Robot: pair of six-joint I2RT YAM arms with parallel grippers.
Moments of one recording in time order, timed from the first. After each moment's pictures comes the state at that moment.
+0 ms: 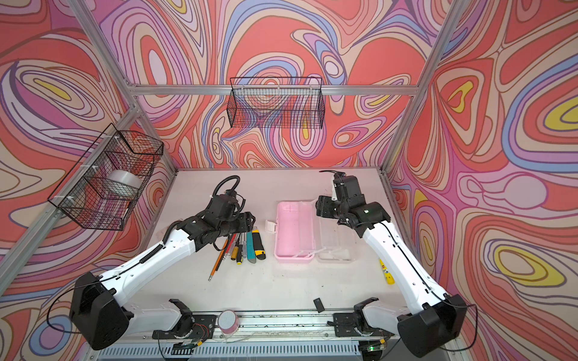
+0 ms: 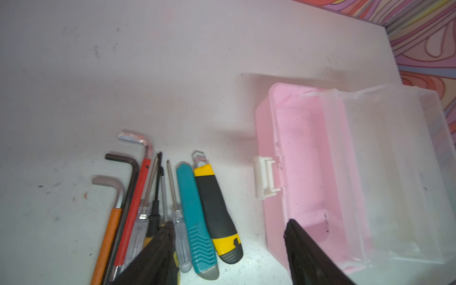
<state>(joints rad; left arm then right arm) -0.55 1.31 1.01 -0.54 -0.10 -0.59 0.36 1.23 1.26 -0.78 -0.02 0.41</state>
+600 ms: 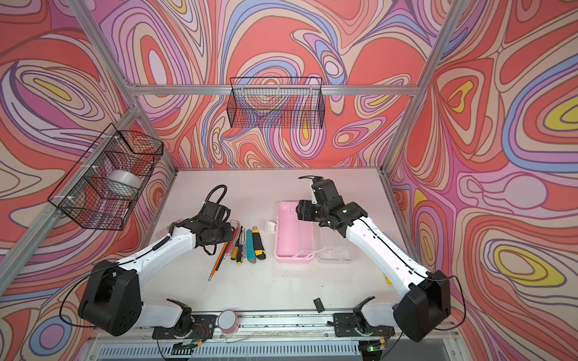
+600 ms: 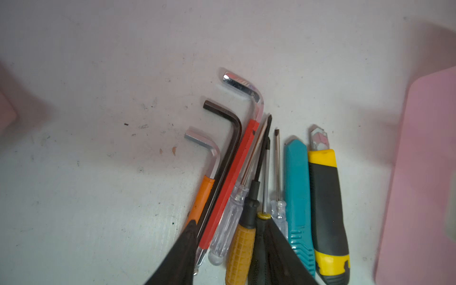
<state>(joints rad) -0.35 1.41 0.87 -0.57 -0.10 -0.57 0.49 1.34 1.22 -0.65 -0.05 0.48</state>
